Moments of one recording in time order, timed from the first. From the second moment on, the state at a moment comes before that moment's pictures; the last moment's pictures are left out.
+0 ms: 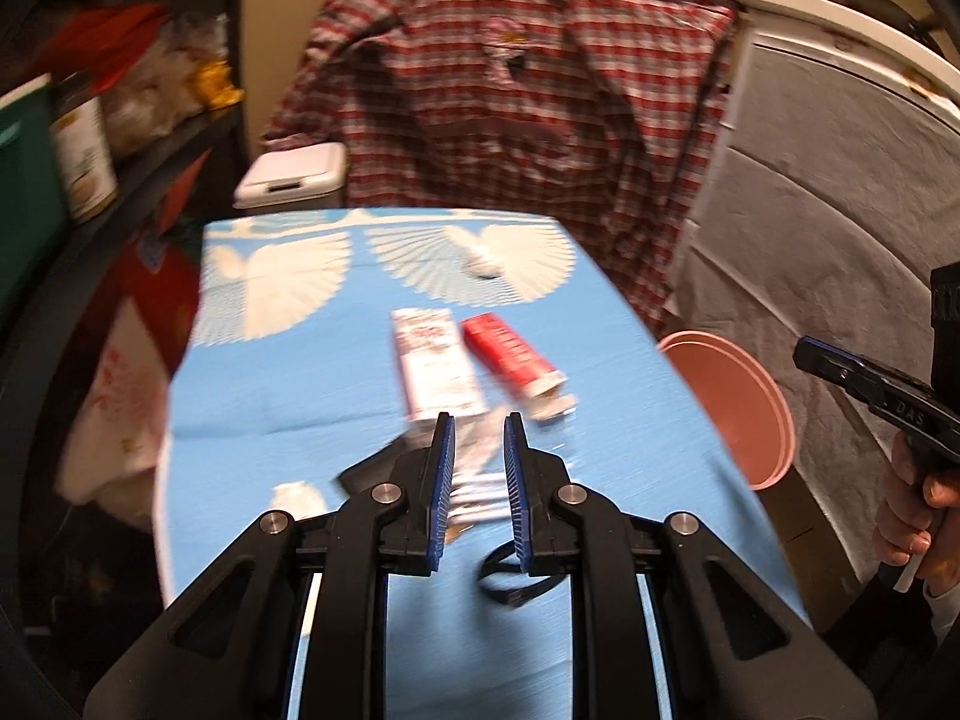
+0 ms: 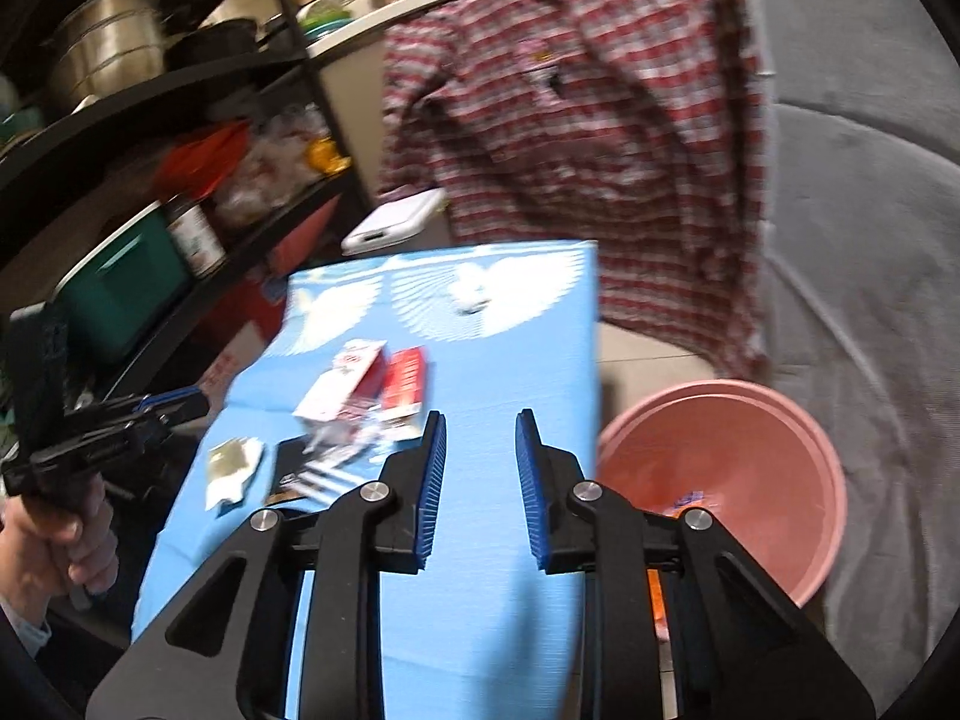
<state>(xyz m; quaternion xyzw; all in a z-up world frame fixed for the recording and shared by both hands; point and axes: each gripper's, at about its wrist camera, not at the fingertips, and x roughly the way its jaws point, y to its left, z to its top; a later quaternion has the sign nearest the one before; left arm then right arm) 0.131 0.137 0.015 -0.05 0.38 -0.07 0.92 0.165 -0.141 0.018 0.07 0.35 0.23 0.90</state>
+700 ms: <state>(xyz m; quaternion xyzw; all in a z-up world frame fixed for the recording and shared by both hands) 0.120 0.228 -0.041 -0.05 0.47 -0.04 0.88 0.157 0.008 -0.053 -0.10 0.43 0.39 0.81</state>
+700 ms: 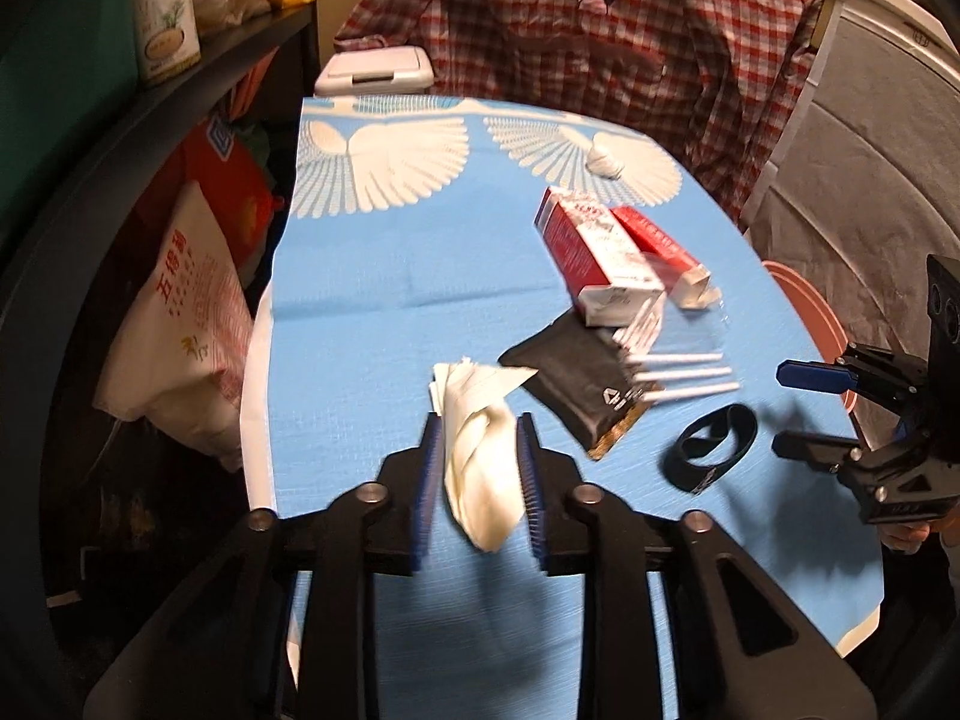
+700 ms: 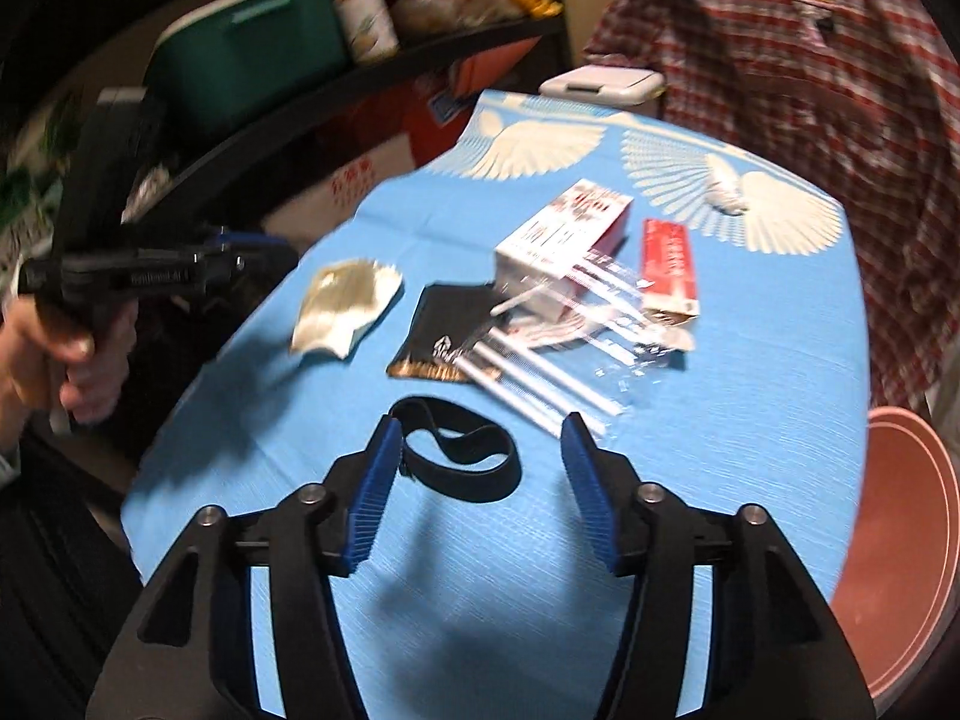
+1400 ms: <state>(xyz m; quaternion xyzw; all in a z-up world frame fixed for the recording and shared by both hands) 0.135 0.224 -0.079 -0.02 0.52 -0.05 0.85 0.152 0.034 -0.079 -0.17 0.44 0.40 0.79</state>
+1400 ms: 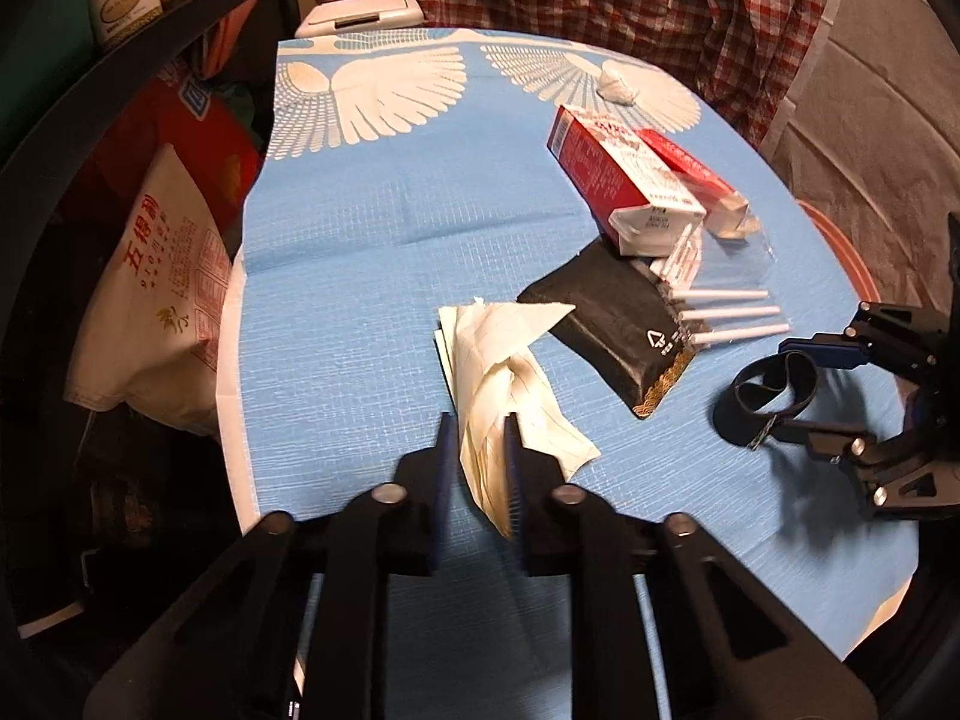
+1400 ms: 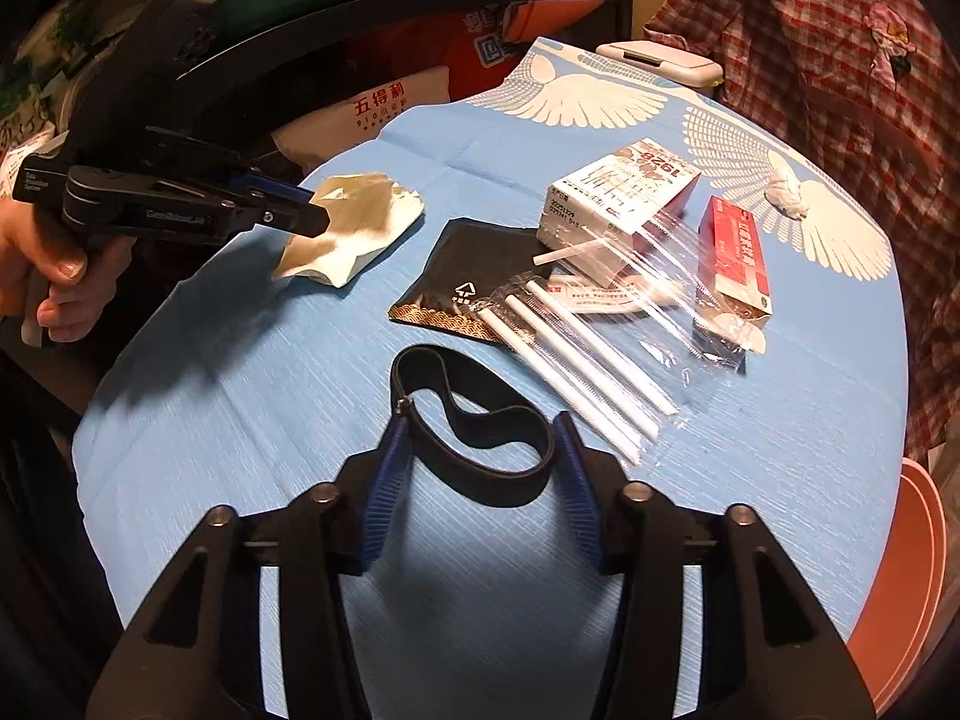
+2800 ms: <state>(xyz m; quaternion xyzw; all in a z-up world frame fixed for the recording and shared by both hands) 0.119 0.162 0.002 -0.06 0.40 -0.02 0.91 0.156 -0.087 0.011 -0.02 0.34 0.23 0.91</state>
